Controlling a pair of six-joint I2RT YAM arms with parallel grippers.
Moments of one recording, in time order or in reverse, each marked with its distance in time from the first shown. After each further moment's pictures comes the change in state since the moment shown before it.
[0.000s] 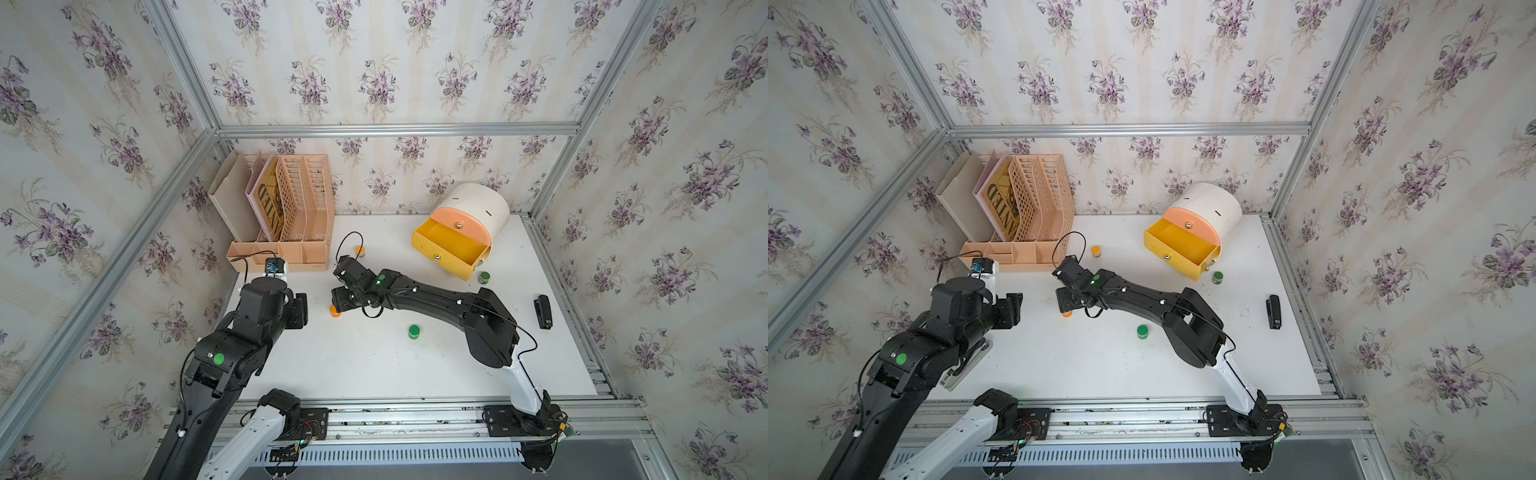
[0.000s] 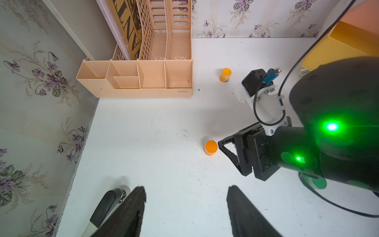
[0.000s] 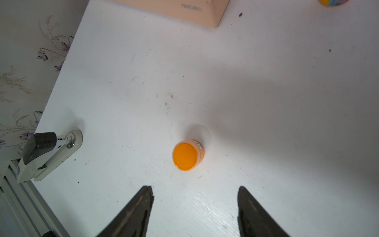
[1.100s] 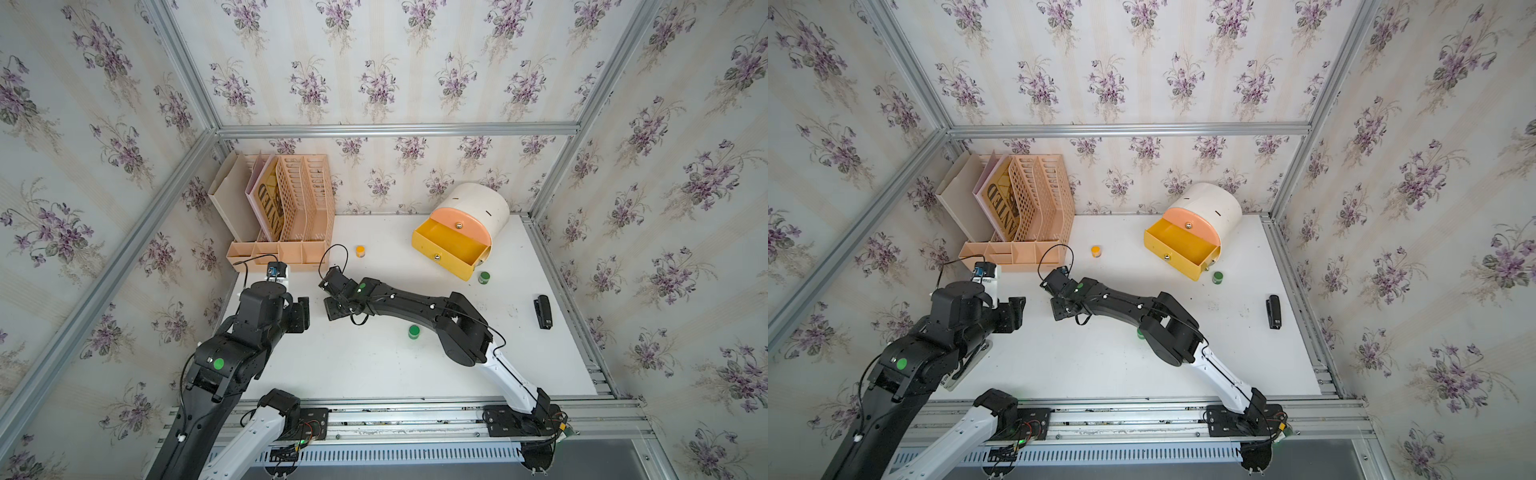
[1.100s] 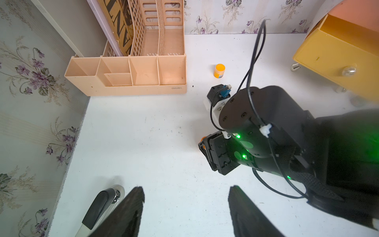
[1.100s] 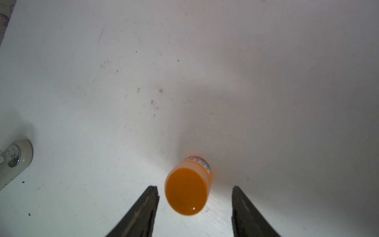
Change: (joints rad) left arm 0.002 -0.027 -0.036 0.008 0.045 0.006; right arm 0.032 0.220 0.196 -0.068 0.054 0.019
